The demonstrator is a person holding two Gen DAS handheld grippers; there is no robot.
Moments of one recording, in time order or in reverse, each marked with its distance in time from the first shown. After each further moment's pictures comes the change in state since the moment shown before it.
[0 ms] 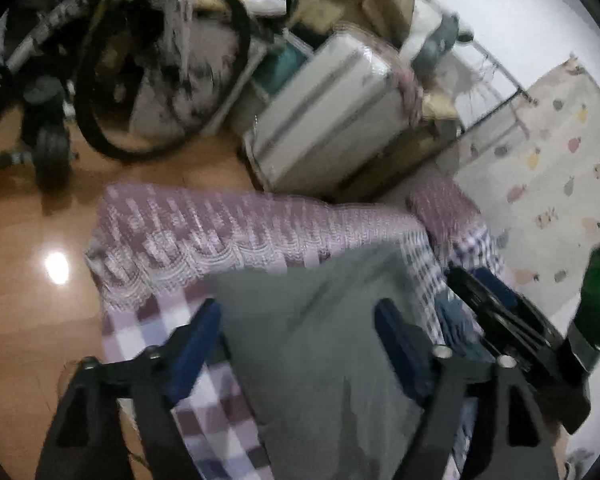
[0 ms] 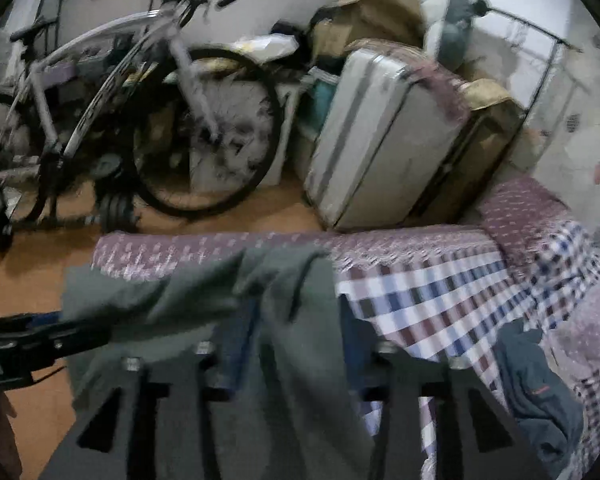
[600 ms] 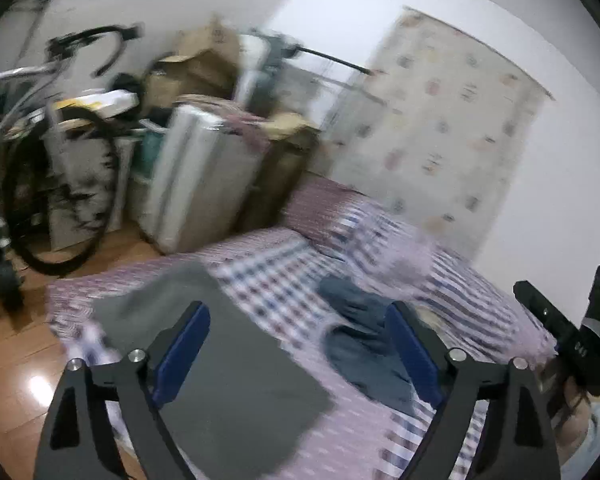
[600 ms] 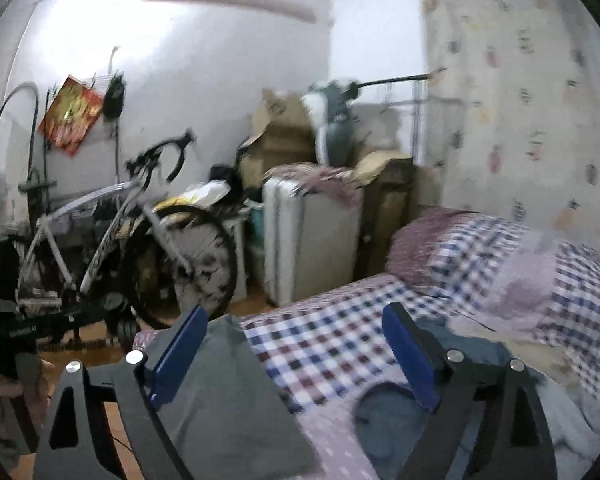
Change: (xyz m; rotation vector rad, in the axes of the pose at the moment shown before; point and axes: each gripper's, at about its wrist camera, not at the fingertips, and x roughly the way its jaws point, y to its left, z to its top) left arm -0.167 -0.180 -0.102 0.443 -0.115 -0.261; right arm -0.334 -0.136 -0.133 0.295 -0.407 -0.079
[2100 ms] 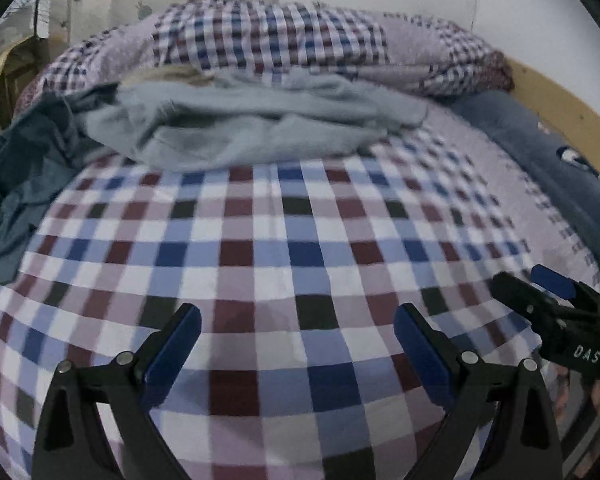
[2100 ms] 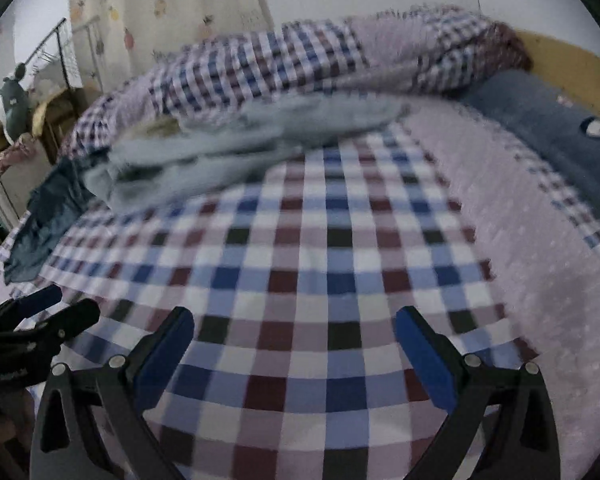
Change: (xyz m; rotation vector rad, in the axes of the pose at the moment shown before) left arm 0.234 -0.471 -0.428 0.606 0.604 -0.203; right arm -0.352 -0.402 -0.385 0.634 0.412 -0.734
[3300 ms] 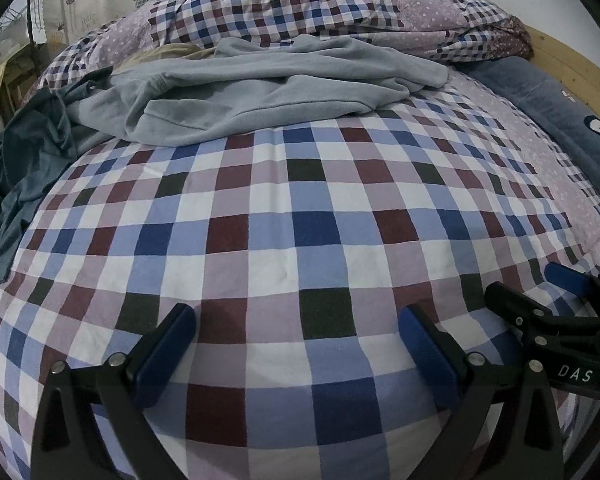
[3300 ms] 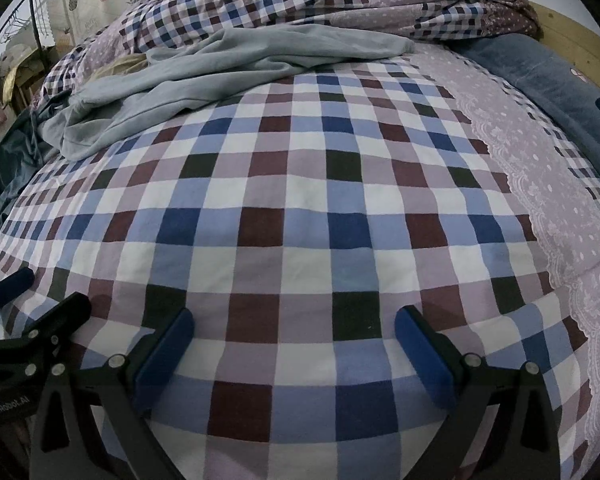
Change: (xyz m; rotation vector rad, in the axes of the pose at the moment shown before) left arm 0.036 -0.005 -0.004 0.055 0.075 0.085; right arm 0.059 0.008 -0.011 -0.024 0.168 -0.086
